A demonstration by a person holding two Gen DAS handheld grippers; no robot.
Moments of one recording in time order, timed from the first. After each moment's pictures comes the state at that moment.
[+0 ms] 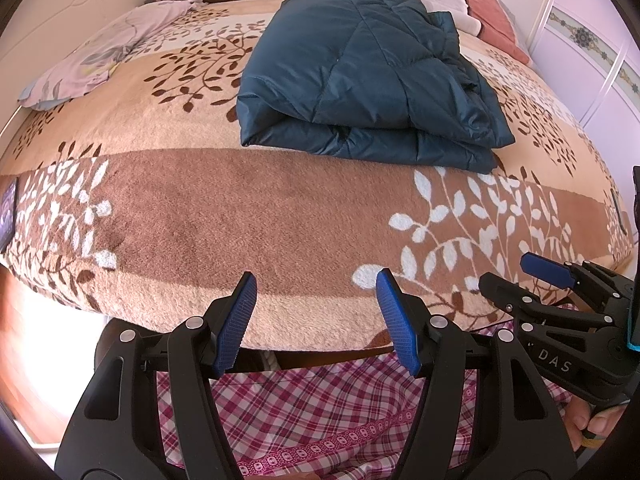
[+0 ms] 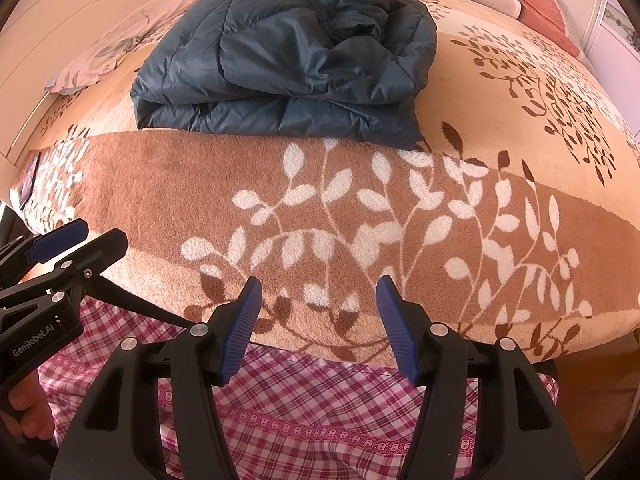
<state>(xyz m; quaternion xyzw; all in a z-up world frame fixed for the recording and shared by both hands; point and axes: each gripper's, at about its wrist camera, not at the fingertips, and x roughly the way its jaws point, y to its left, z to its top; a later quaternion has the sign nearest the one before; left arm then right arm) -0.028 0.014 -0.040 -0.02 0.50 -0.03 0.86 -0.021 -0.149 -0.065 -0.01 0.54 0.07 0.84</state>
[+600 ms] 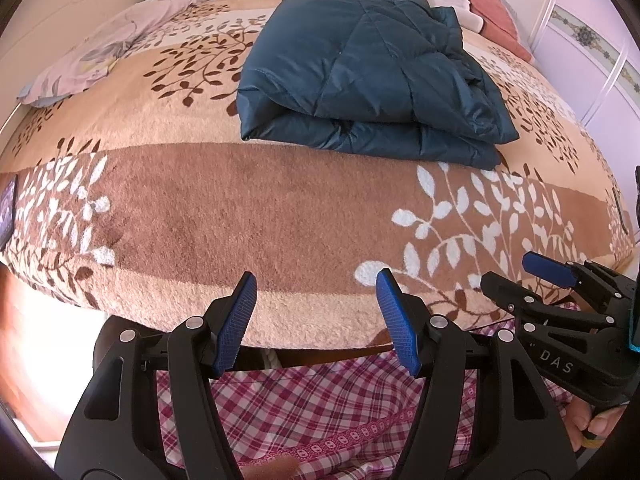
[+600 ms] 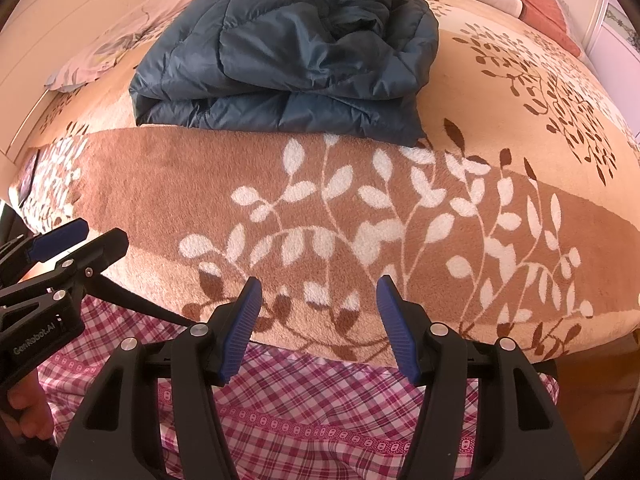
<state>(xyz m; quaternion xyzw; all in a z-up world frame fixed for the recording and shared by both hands) -0.025 0.018 -0.045 -0.02 0.51 -0.03 0.86 -0.022 -0.151 -0.070 -0.01 0.55 0.07 0.84</state>
